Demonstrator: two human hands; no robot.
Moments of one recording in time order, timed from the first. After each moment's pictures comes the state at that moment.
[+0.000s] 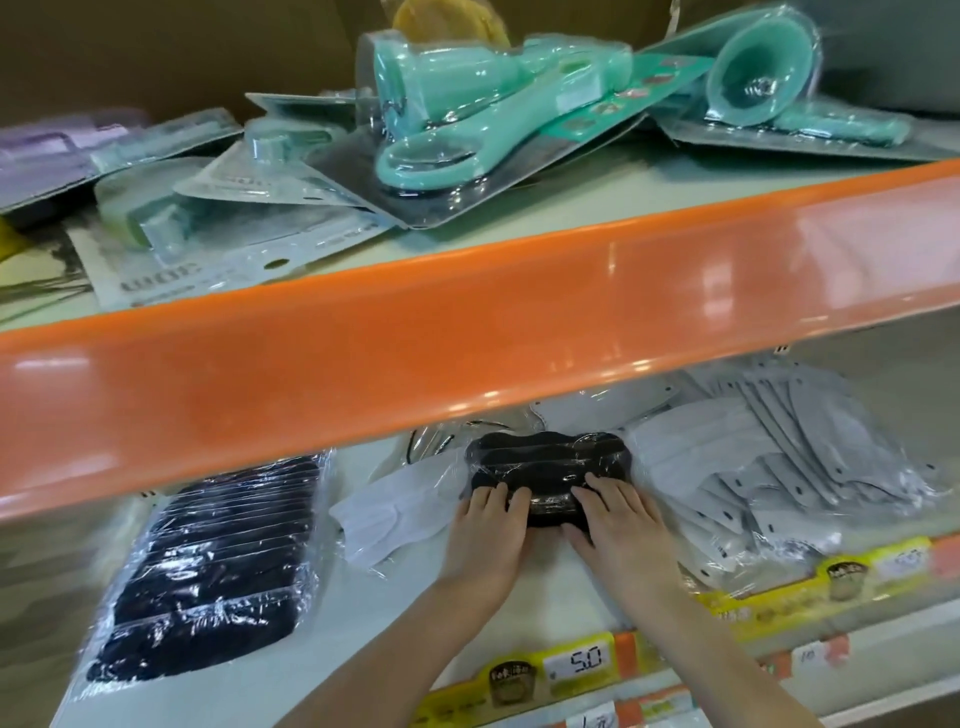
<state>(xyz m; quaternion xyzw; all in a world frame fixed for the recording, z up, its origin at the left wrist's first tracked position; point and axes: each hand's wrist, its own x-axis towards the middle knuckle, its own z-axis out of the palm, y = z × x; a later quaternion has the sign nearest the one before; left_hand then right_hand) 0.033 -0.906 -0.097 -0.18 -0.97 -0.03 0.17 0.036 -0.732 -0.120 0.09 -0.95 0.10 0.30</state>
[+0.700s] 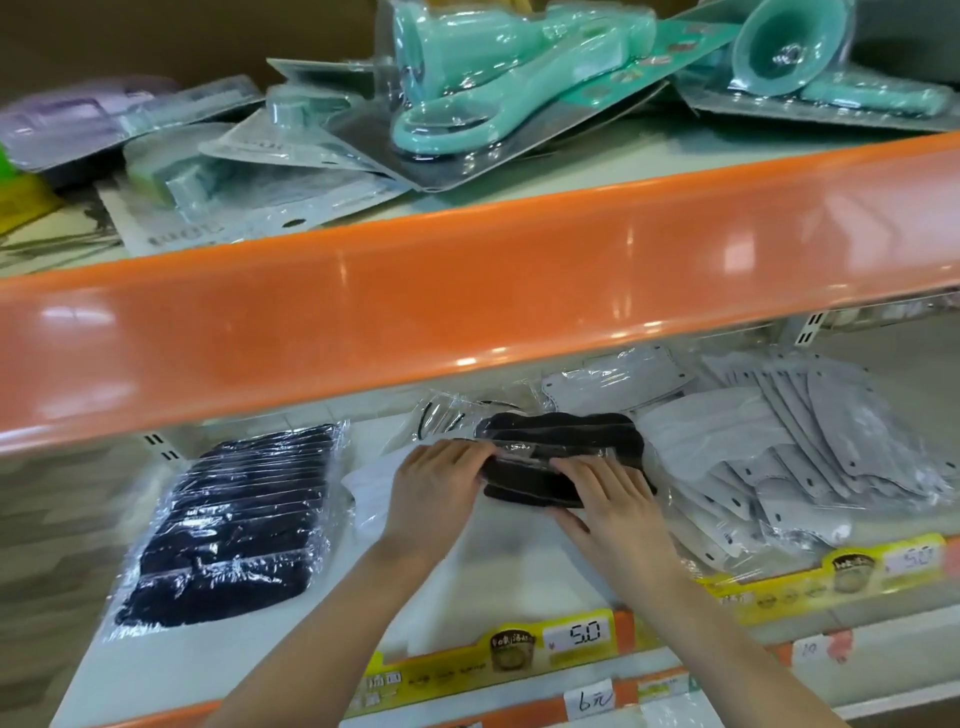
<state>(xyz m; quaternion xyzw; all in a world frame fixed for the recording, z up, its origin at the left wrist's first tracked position) 0.035 -0.954 -0.051 -0.21 -0.92 -0.13 0.31 0.051 -0.742 -0.086 0.22 -0.90 0.19 0.33</state>
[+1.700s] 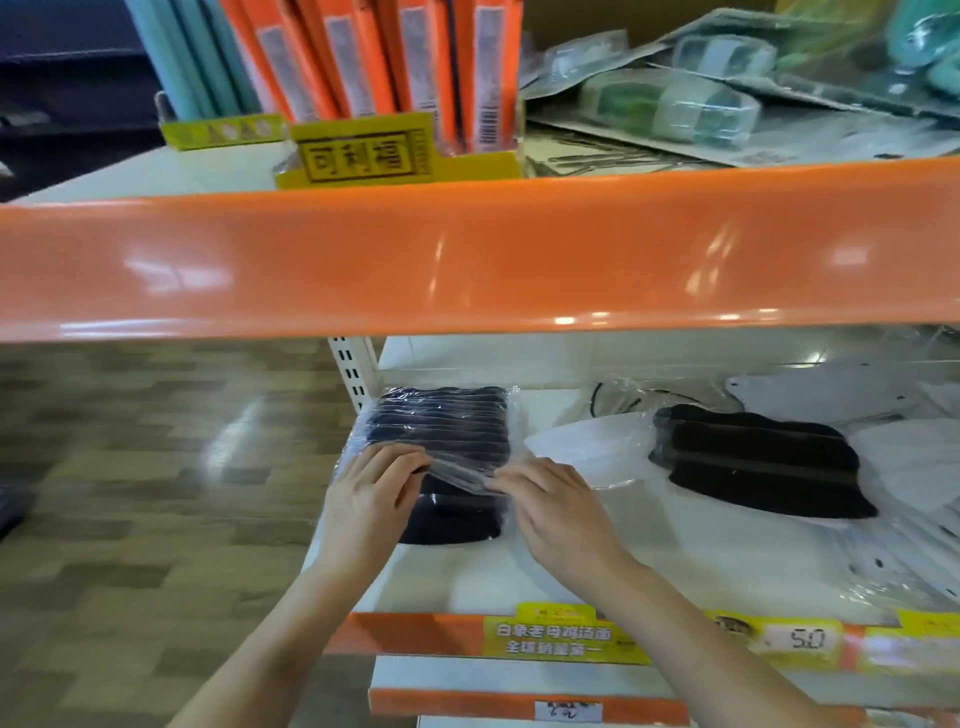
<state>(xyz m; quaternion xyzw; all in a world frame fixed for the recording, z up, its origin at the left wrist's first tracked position) 0.132 -1.194 -0.064 -0.10 -0.89 -0.13 0.42 0.083 -0.975 -0.075 0.40 -0.86 0.26 0.20</state>
